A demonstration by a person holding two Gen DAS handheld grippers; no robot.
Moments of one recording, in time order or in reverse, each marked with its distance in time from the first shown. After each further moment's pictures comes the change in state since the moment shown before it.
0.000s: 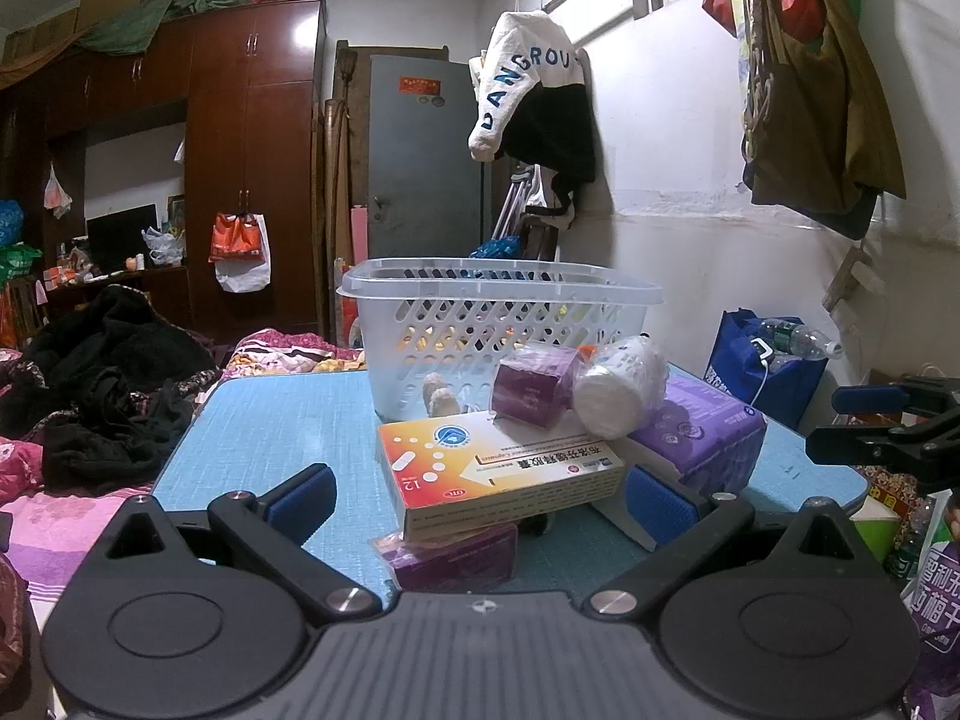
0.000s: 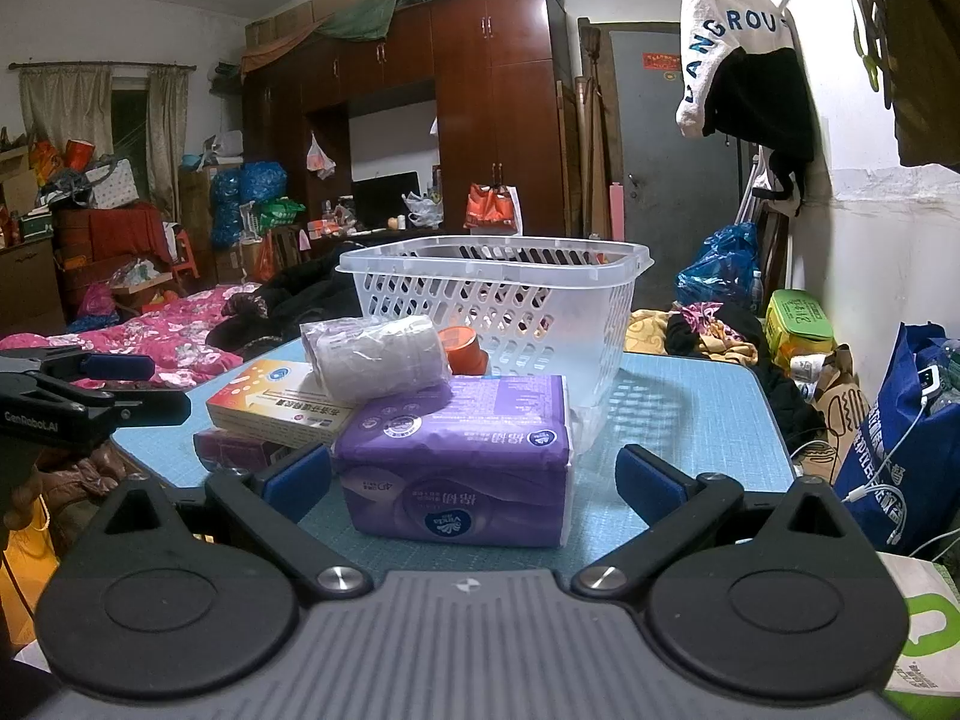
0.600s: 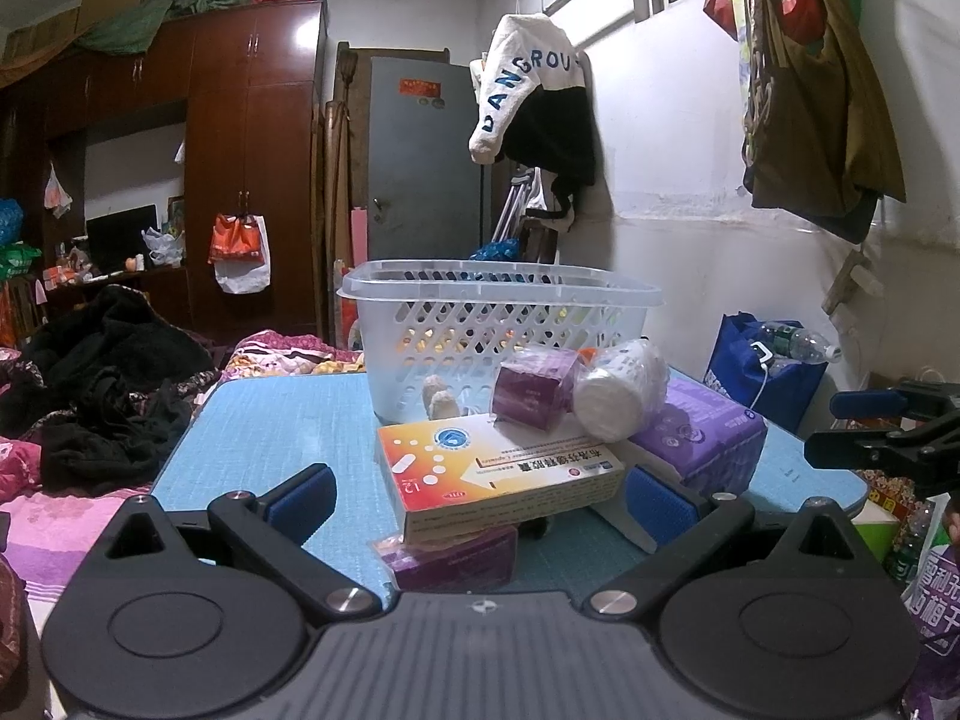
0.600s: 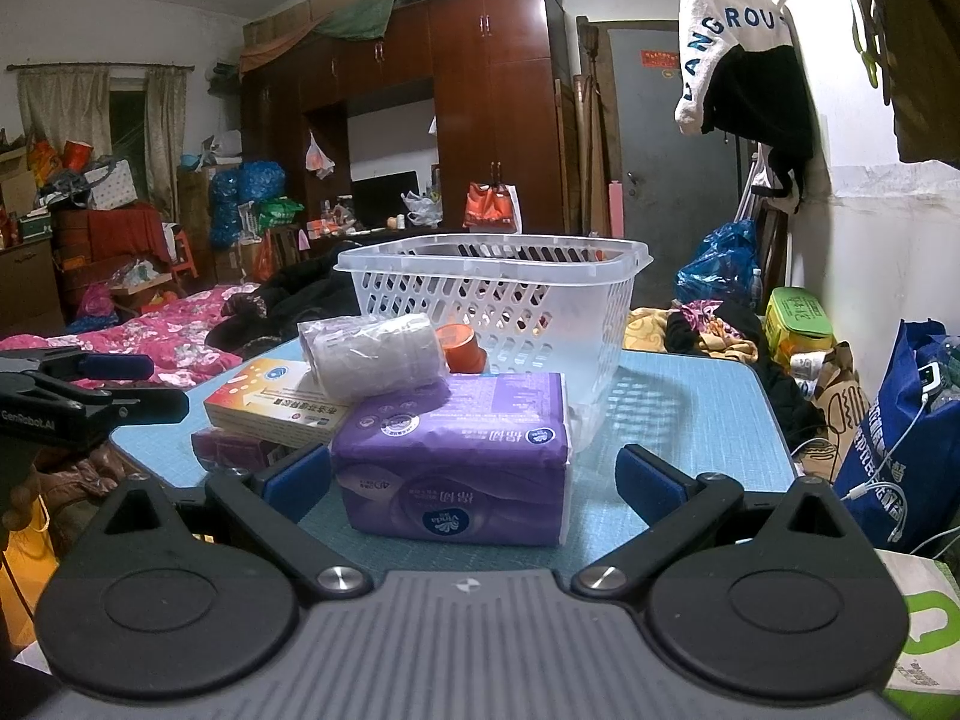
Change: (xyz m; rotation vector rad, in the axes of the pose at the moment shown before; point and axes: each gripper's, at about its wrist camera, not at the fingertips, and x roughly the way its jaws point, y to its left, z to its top) left arm 0.000 0.000 0.000 0.000 -0.008 -0.003; right arm 0.002 -0.003 -0.002 0.005 0.002 0.002
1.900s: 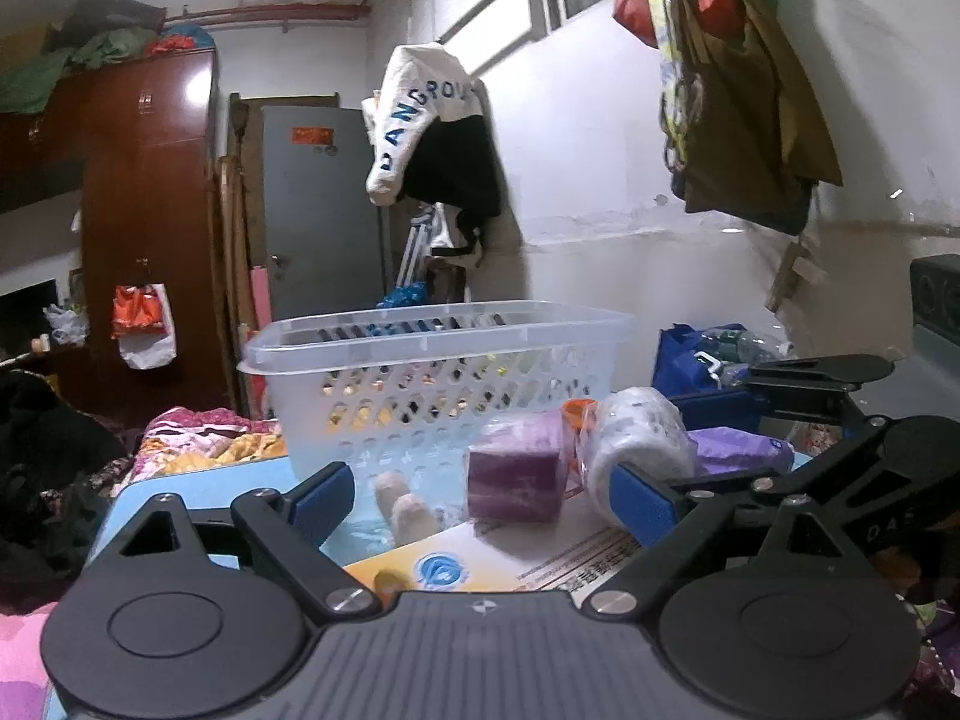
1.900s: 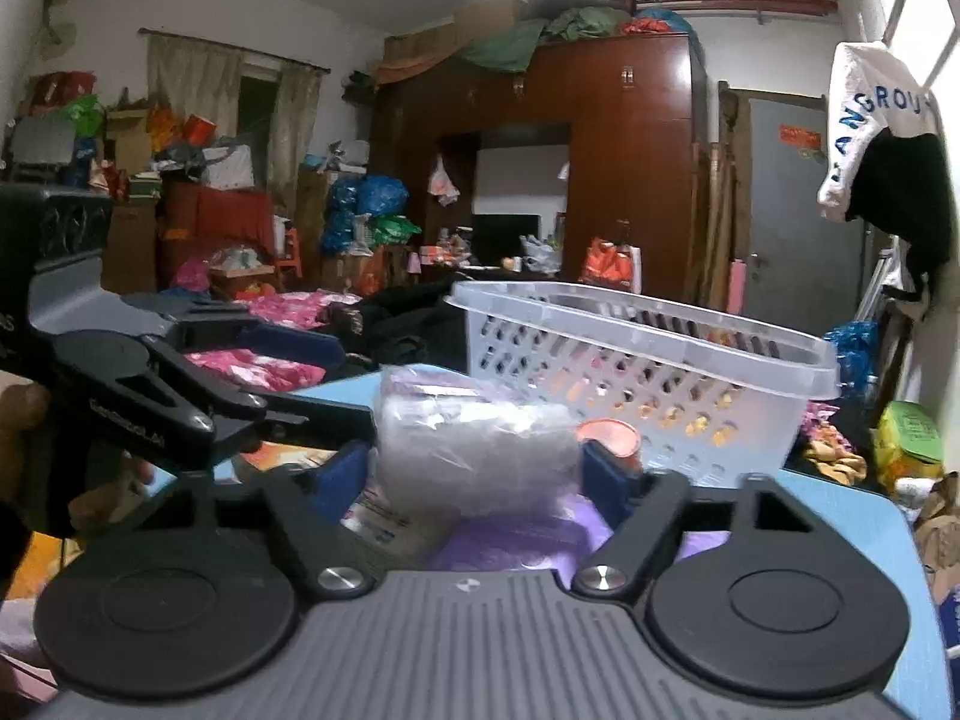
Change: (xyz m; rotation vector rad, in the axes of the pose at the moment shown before) left arm 0.084 0.020 0.021 0.130 -0.083 -0.206; right arm 0.070 0.027 0.009 -0.190 -0.111 0.197
